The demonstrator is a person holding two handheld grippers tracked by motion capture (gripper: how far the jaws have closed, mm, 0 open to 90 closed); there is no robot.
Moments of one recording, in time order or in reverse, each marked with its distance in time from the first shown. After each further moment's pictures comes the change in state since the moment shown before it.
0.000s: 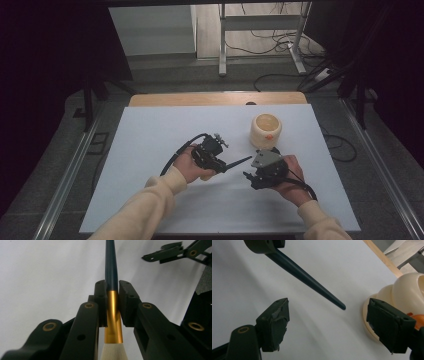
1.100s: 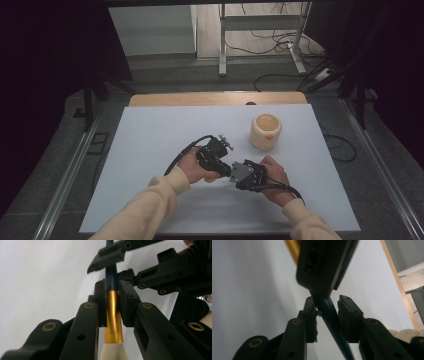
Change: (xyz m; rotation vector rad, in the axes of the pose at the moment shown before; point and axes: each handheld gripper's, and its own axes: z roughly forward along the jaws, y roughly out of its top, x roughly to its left) left arm -0.006 0.006 0.006 0.025 -0.078 0.042; right arm 0.039 0.026 0.026 0.035 0.057 -0.349
